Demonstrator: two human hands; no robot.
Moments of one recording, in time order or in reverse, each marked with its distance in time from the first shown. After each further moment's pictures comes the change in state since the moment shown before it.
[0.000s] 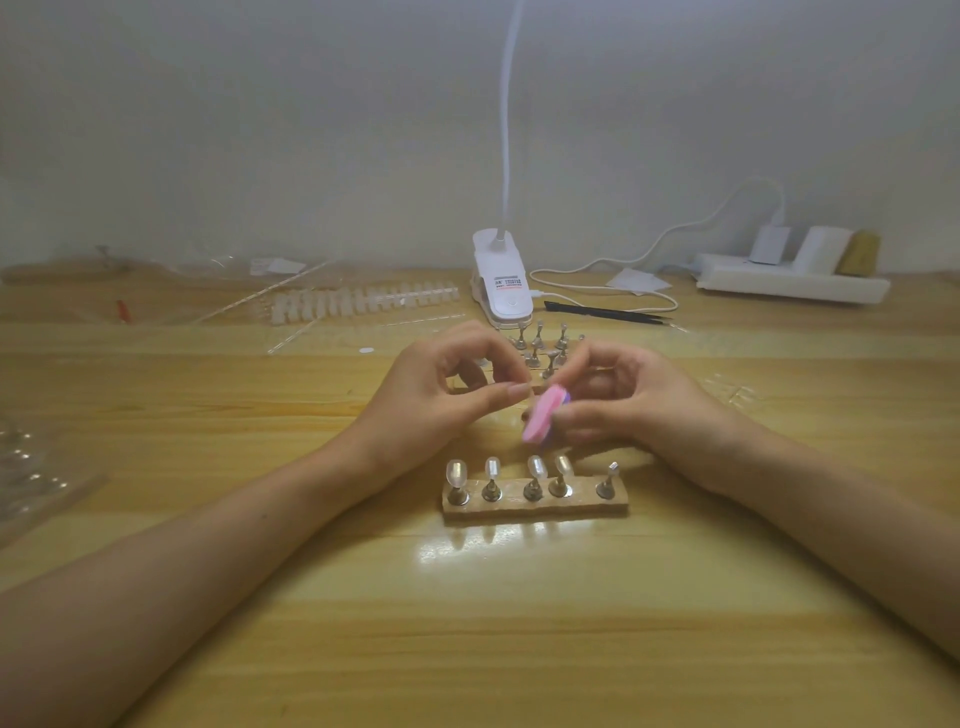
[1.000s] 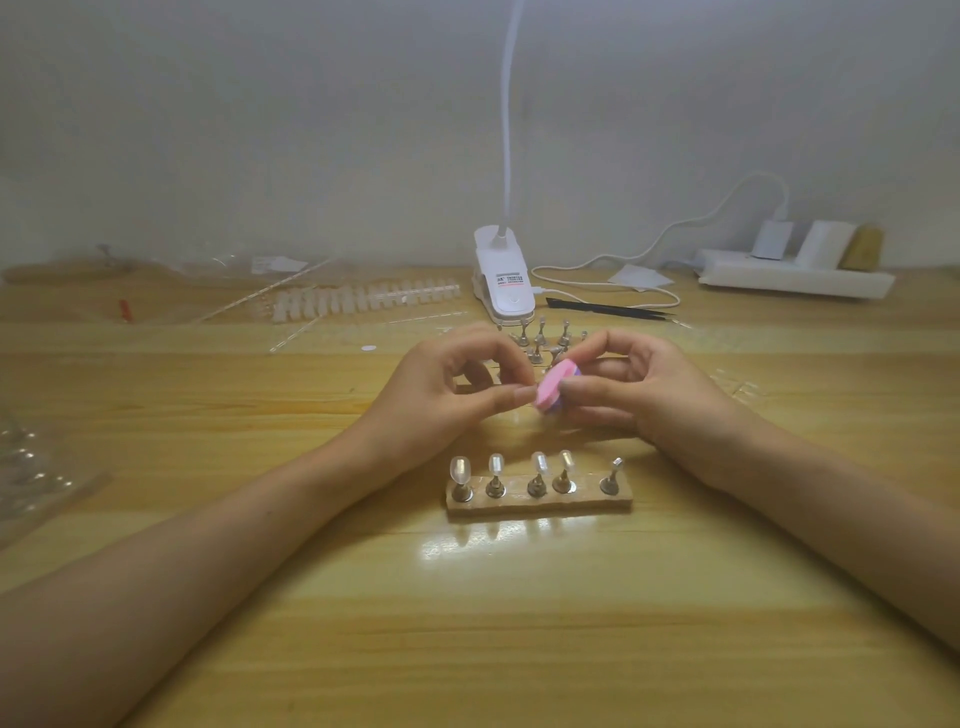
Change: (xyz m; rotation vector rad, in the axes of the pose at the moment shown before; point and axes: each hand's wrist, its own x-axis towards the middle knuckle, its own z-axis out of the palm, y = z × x) left_hand 0.001 -0.002 0.000 0.006 -0.035 0.007; right_hand 0.001 0.000 -0.001 -0.007 0.048 0.004
